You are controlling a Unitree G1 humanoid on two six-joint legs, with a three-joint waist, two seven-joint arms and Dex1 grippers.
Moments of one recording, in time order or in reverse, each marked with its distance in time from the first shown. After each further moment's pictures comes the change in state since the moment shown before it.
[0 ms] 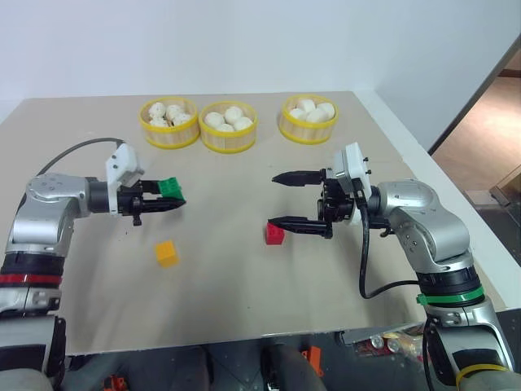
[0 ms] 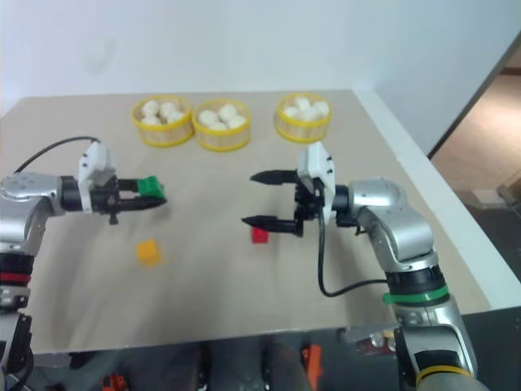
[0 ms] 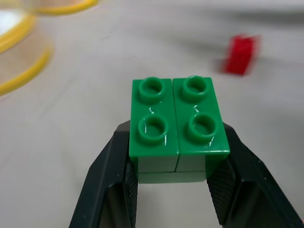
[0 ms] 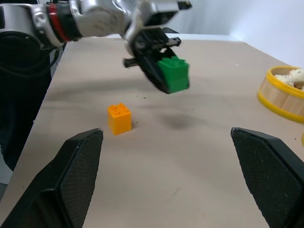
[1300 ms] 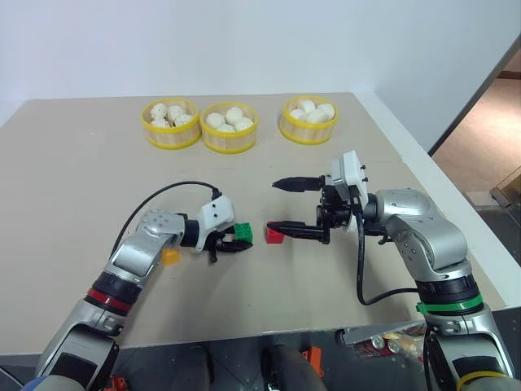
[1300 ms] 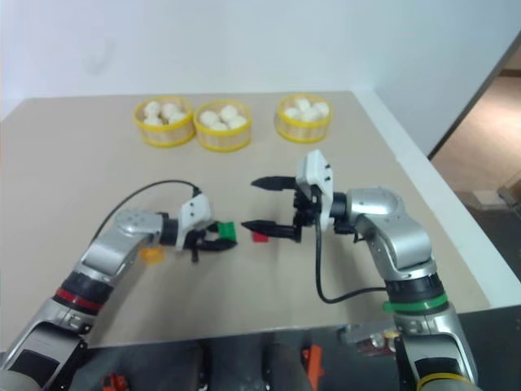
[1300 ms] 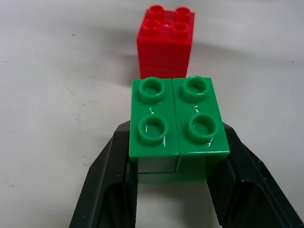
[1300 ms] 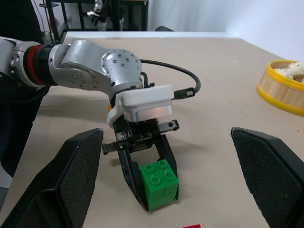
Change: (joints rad) left arm 0.018 -0.273 -0.349 0.024 0.191 -0.057 0.235; right arm 0.046 0.006 0.002 -0.023 -0.001 0.006 -0.038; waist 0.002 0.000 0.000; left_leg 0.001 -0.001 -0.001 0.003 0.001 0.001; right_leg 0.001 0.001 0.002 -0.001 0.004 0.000
